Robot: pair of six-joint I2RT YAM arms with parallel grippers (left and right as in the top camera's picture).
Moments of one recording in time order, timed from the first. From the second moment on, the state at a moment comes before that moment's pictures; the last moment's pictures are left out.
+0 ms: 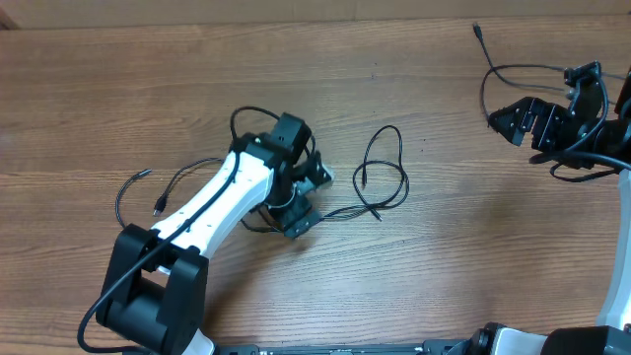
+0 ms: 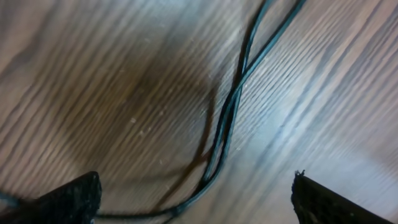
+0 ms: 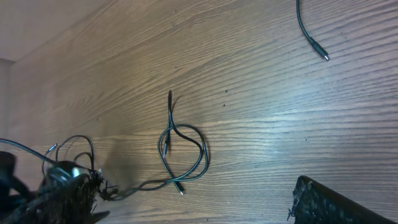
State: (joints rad) left arm -0.46 1.76 1.19 -0.95 0.13 0.49; right arm -0.36 1.46 1.50 -1.16 -0.58 -0.01
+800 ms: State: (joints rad) left arm -0.46 1.76 1.09 -0.88 0.12 1.09; right arm -0.36 1.46 1.50 -1.16 -0.58 -0.01
